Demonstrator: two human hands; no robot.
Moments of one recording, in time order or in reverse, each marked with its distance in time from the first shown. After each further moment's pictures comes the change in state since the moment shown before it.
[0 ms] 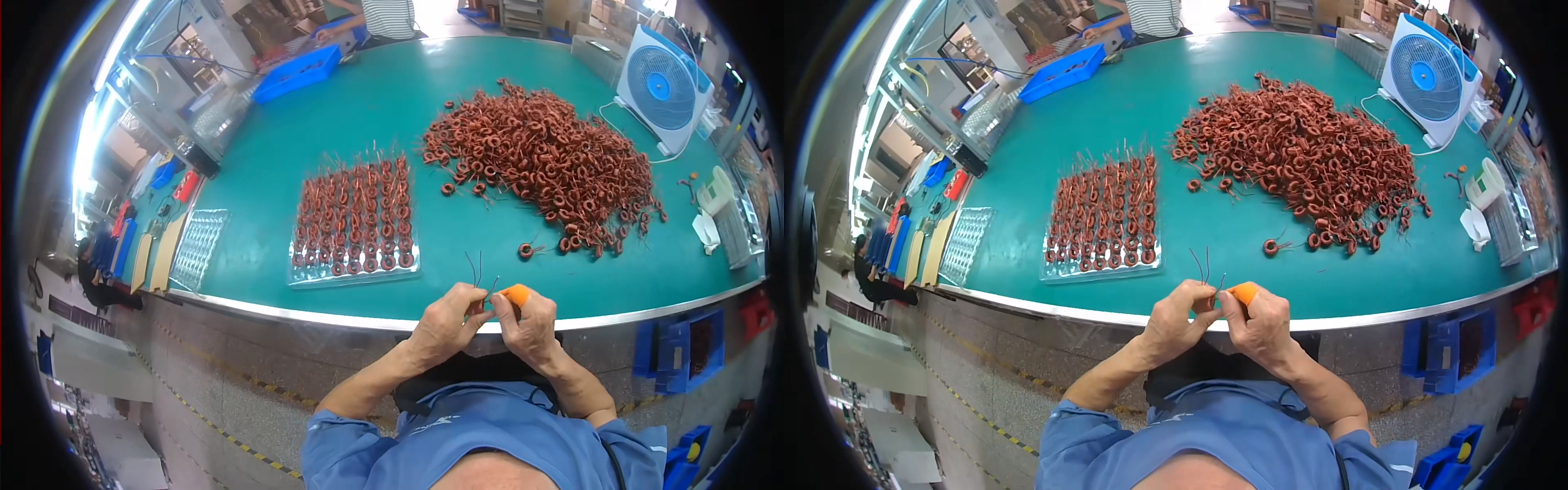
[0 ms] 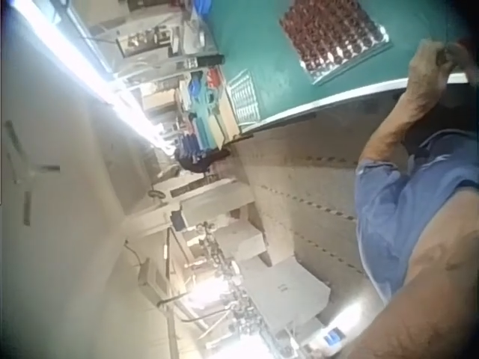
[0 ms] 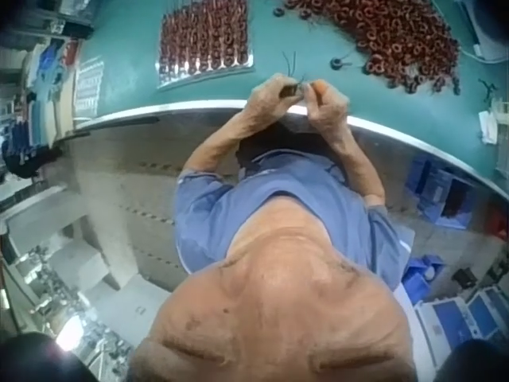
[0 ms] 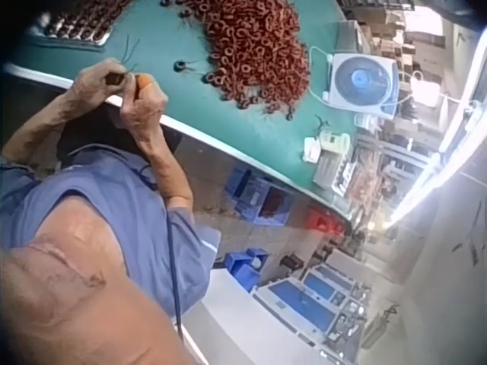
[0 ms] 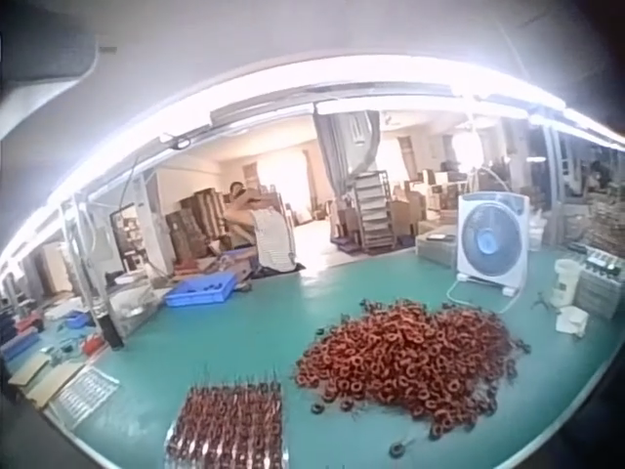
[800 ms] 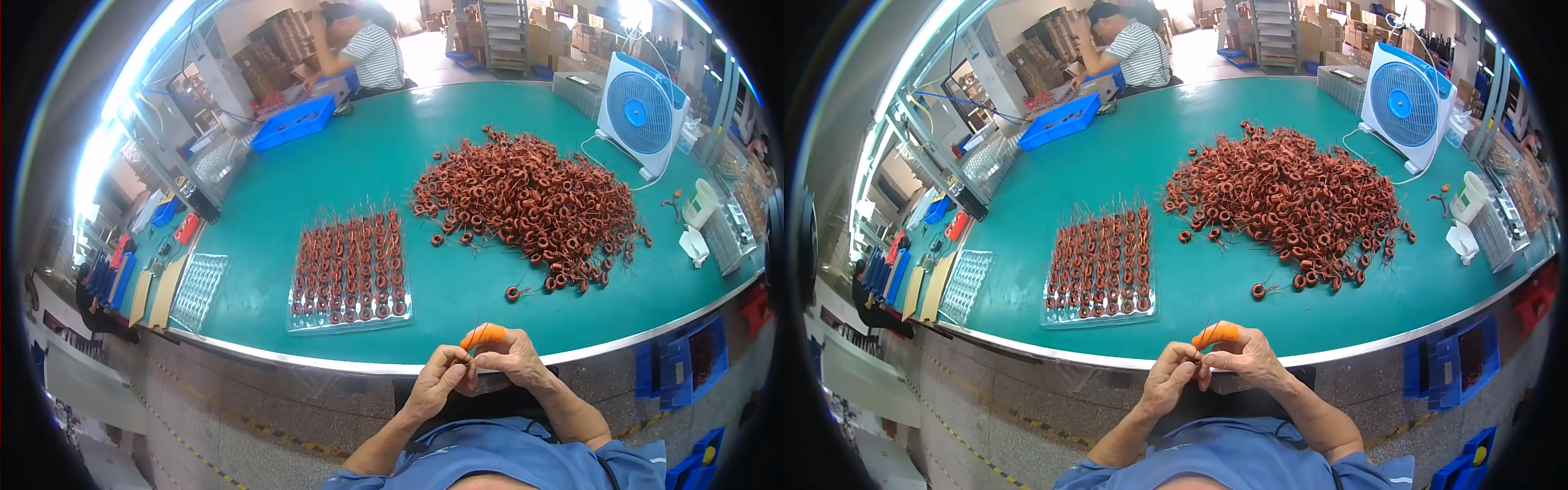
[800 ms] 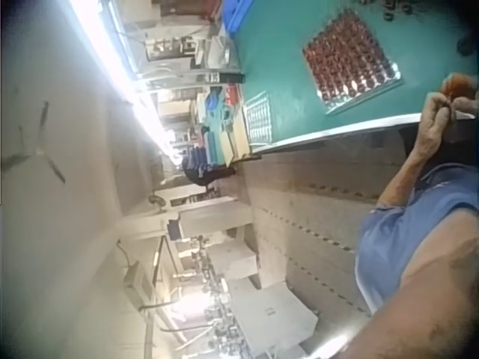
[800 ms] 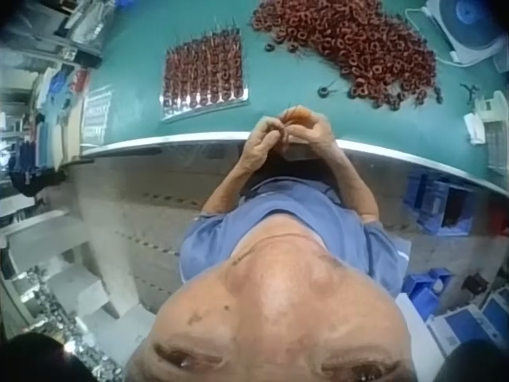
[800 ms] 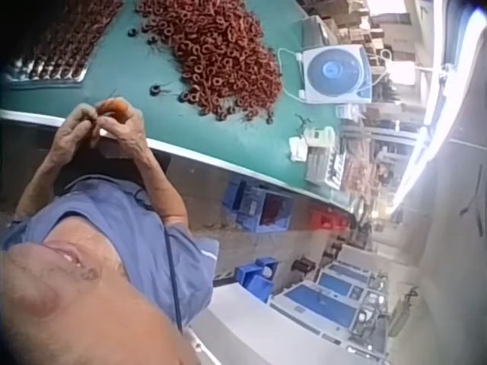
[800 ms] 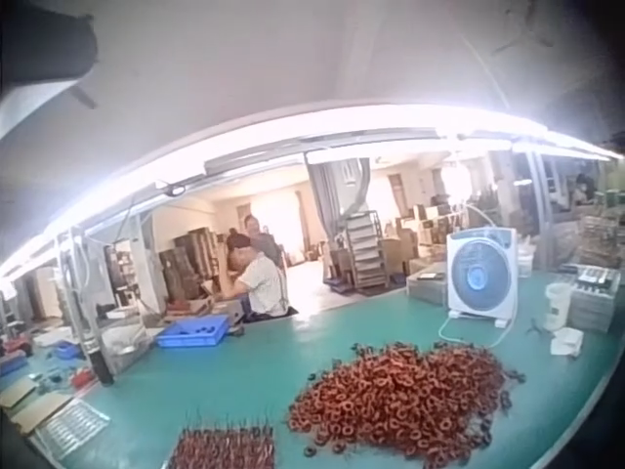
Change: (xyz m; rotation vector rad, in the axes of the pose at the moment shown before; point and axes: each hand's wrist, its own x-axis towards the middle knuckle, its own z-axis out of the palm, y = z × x) left_hand -0.042 0.010 0.007 -1.006 -0.065 -0.435; right_hand 0.000 0.020 -0.011 0.979 -0.513 0.432
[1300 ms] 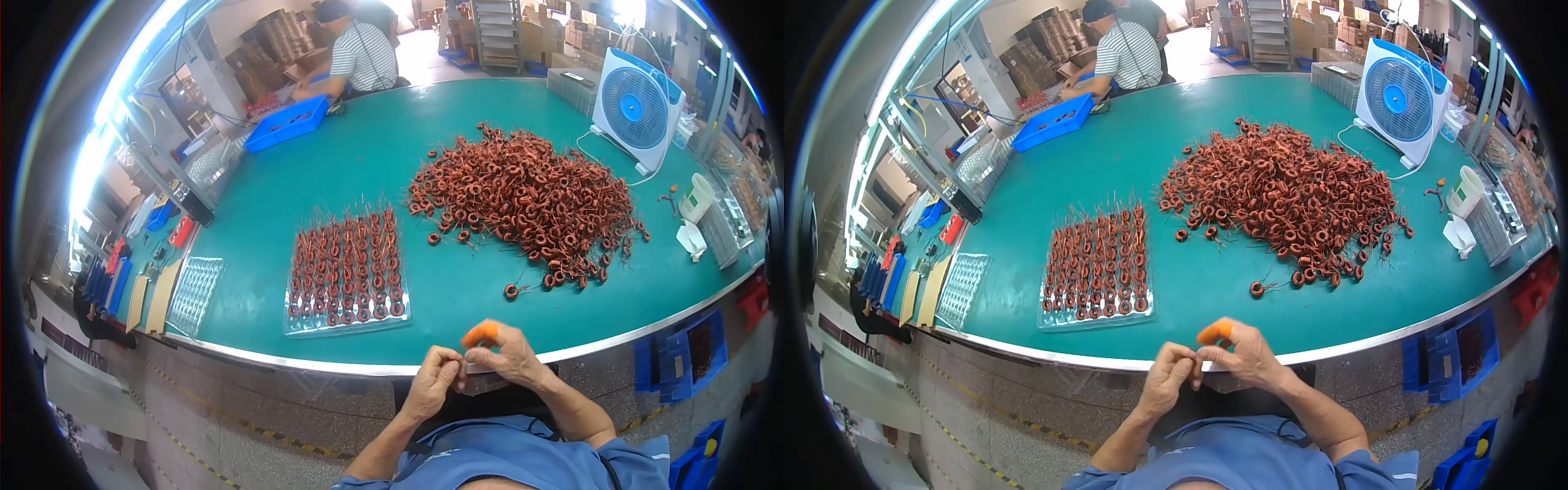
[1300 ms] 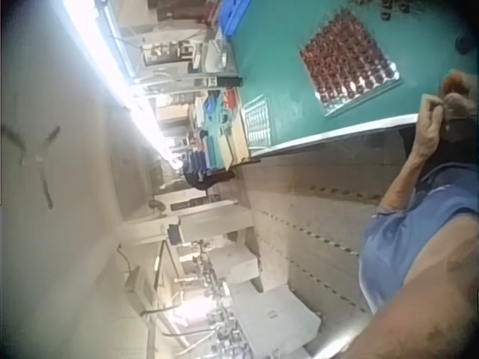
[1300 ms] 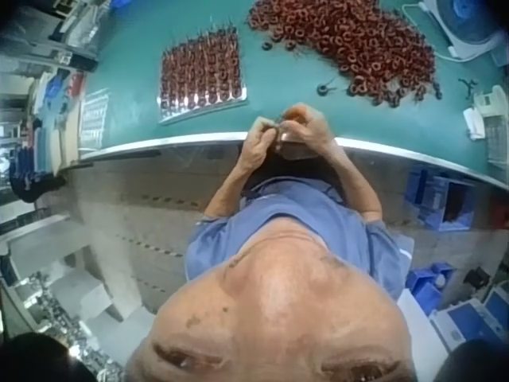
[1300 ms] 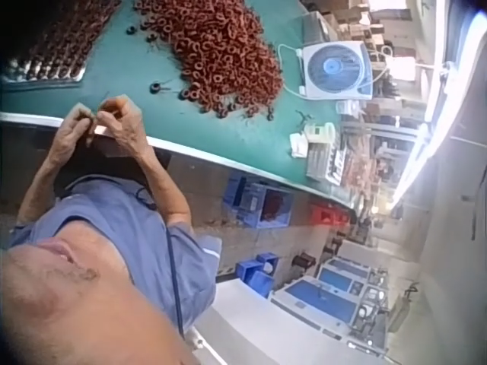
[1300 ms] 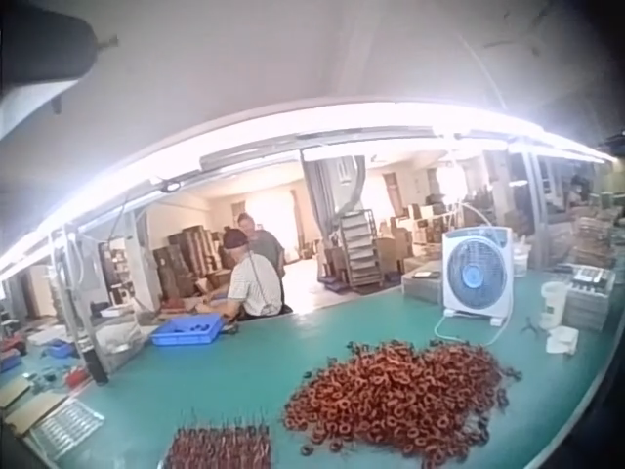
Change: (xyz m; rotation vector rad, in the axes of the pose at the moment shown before) left_hand -0.006 -0.014 -0.013 0.132 0.110 -0.036; right_hand 0.006 0.013 -0.008 -0.553 0.160 -0.085
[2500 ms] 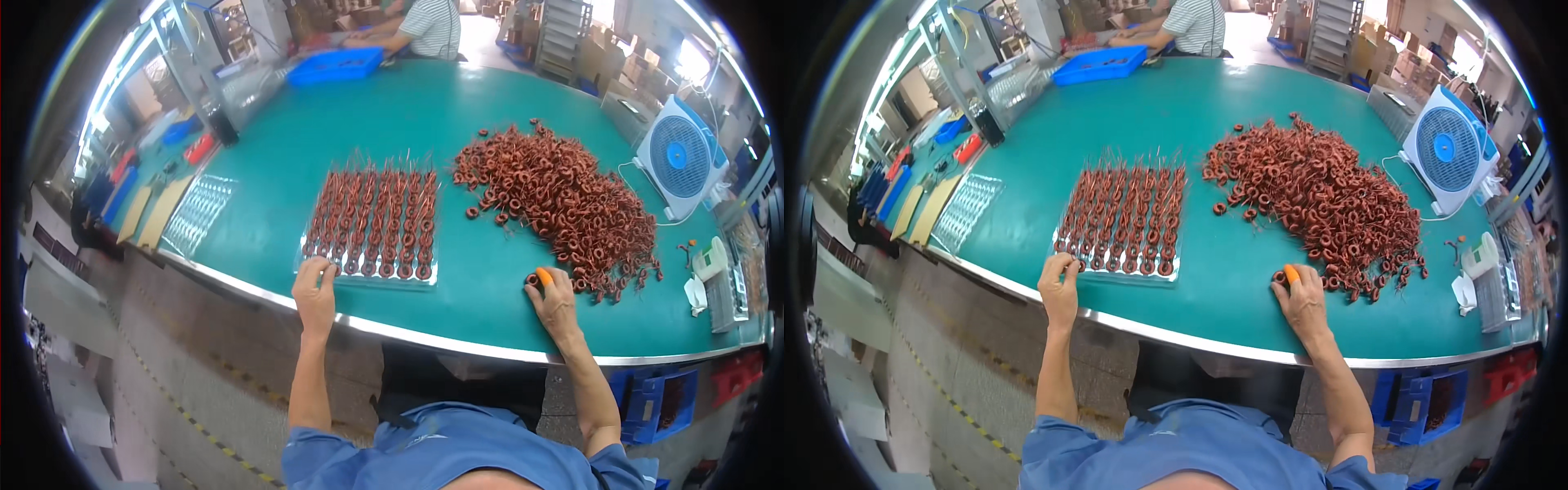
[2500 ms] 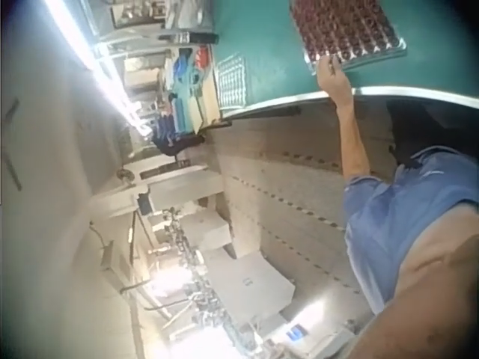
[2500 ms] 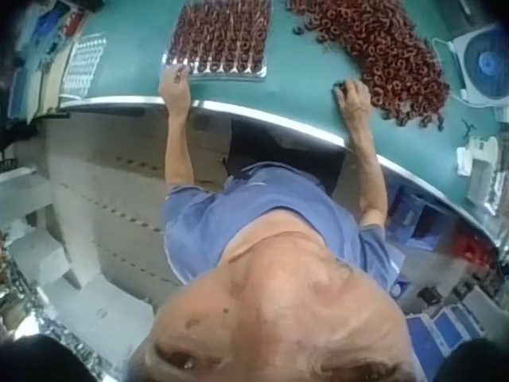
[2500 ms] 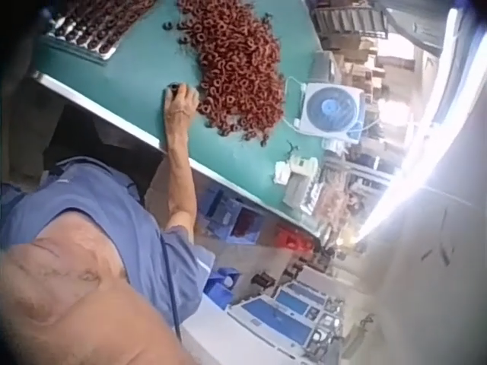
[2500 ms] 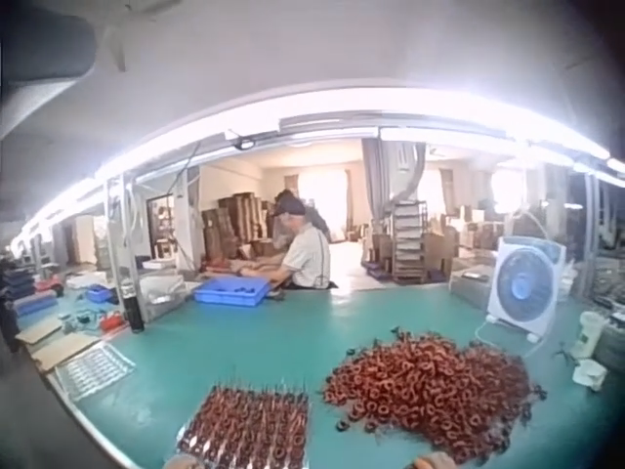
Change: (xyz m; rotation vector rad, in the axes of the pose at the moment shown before) left_hand -0.014 0.062 -0.172 1.068 0.918 0.505; right_hand 0.038 0.065 -0.063 -1.075 0.264 -0.351
